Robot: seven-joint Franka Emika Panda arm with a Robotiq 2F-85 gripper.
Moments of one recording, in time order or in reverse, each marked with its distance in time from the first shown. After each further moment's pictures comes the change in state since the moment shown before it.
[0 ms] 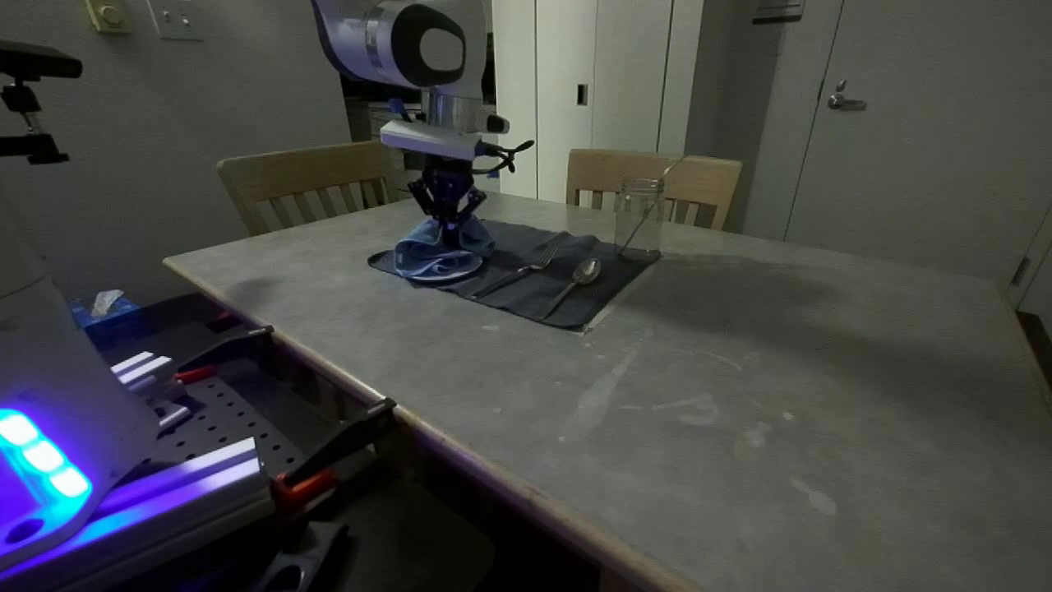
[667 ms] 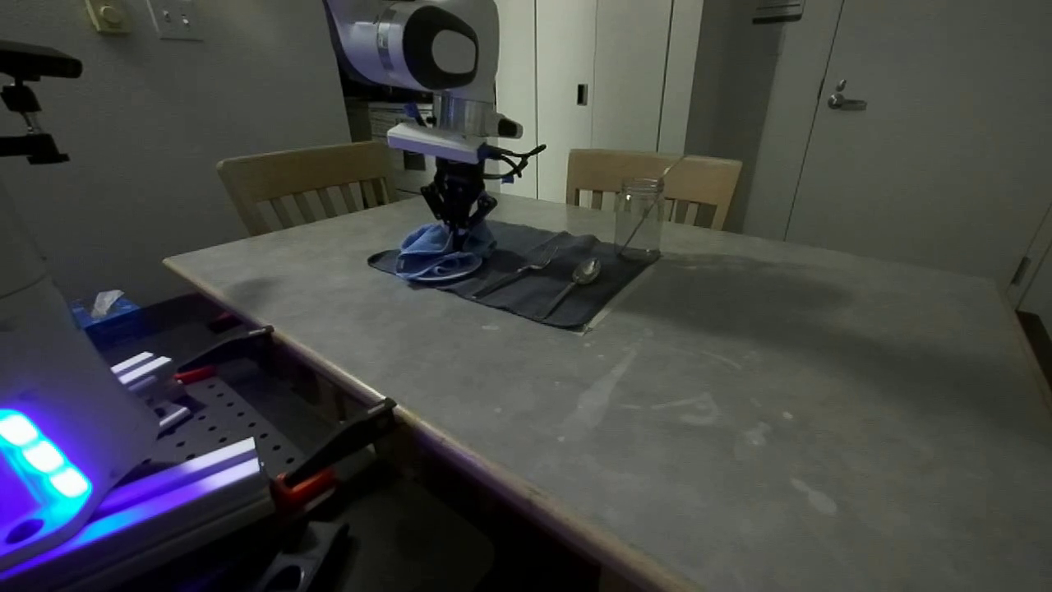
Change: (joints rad) arm -0.033 0.007 -0.014 -0.002 -0.024 -0.007 0.120
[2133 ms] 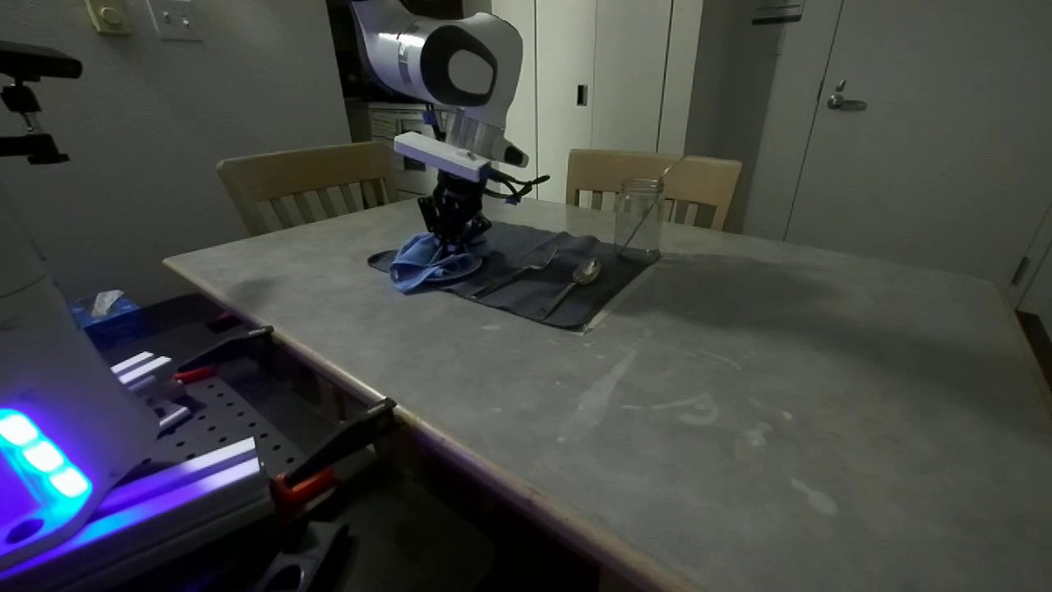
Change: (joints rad) arm -0.048 0.080 0.024 0.079 0.090 -0.167 -0.054
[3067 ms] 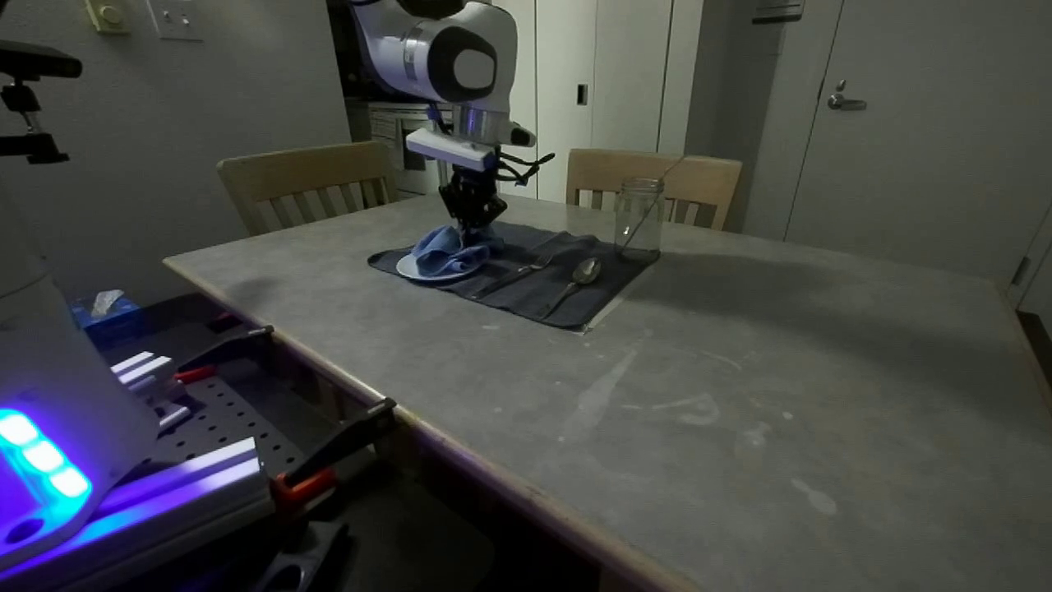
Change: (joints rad) arm 0.028 0.050 0.010 0.094 -0.019 0.139 0.098
